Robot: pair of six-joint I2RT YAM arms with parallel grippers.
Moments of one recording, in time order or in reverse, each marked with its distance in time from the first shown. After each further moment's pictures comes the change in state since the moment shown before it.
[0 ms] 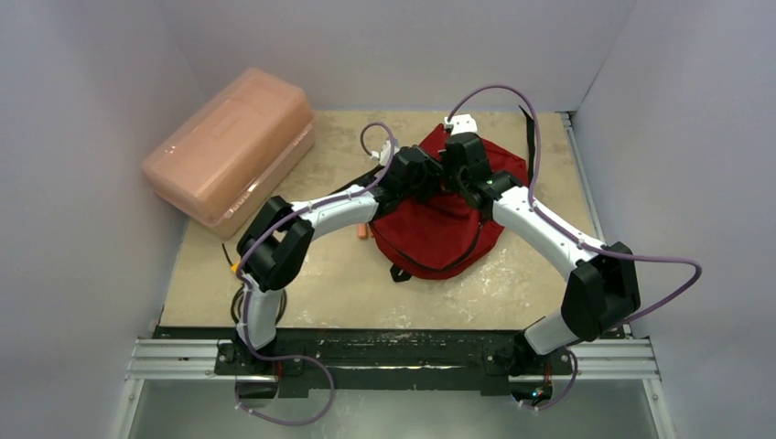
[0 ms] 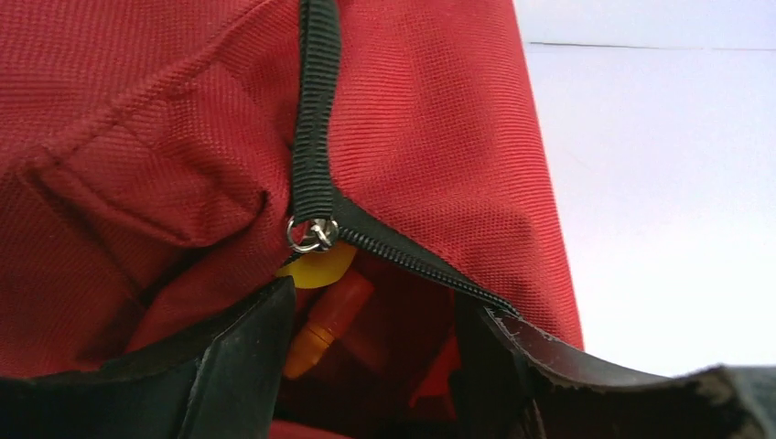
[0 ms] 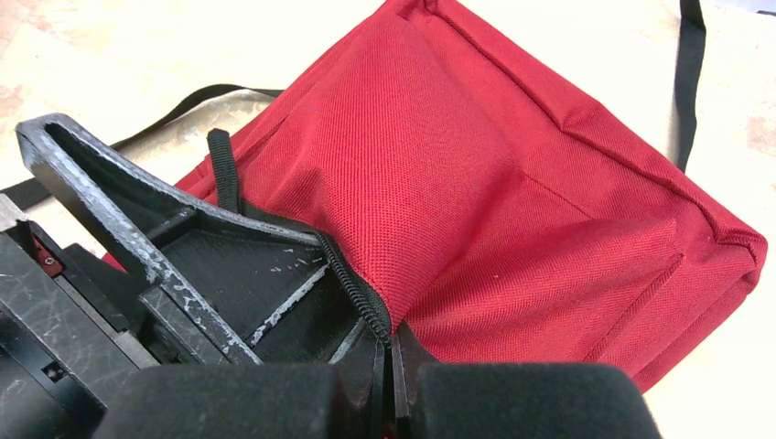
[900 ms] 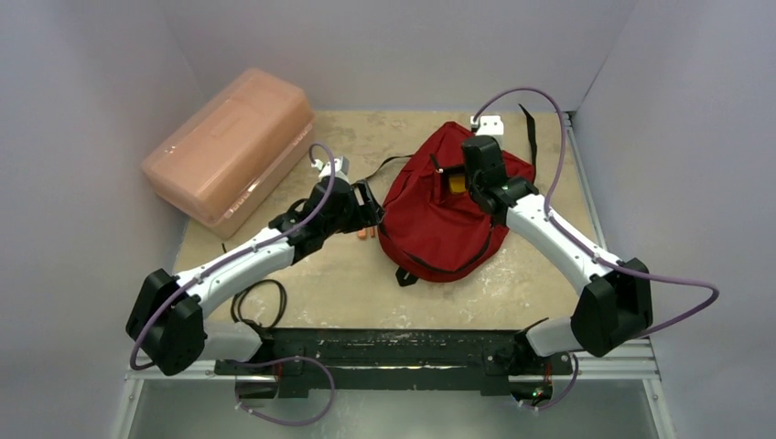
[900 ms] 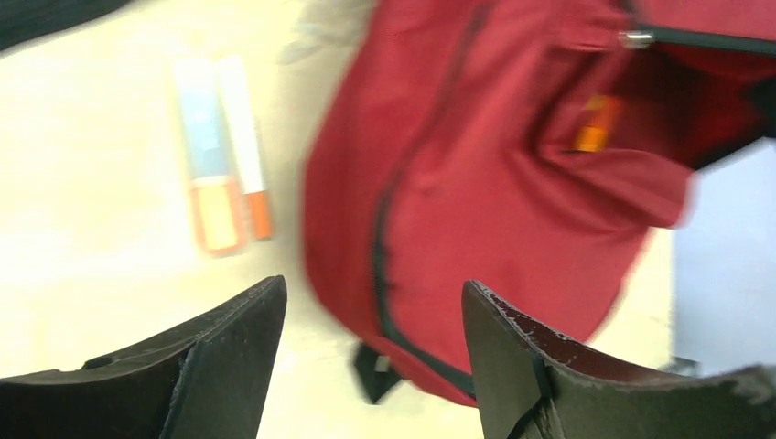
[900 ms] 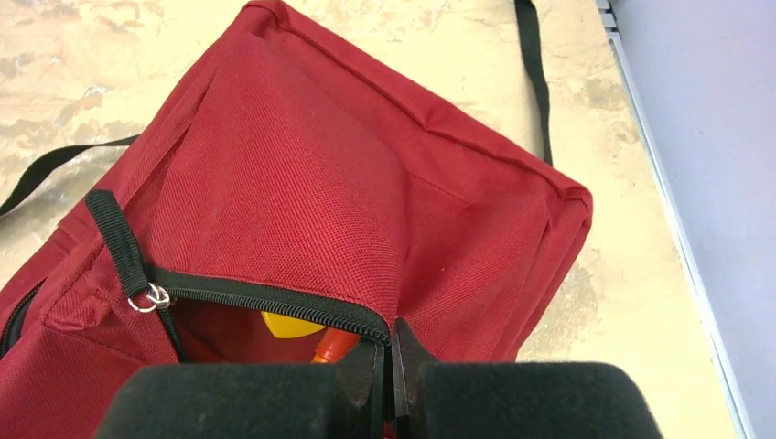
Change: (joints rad) left arm 0.073 -0.721 -0.568 -0.227 0.026 0.665; right arm -0.058 -0.079 -0.048 -0.015 0.215 0.034
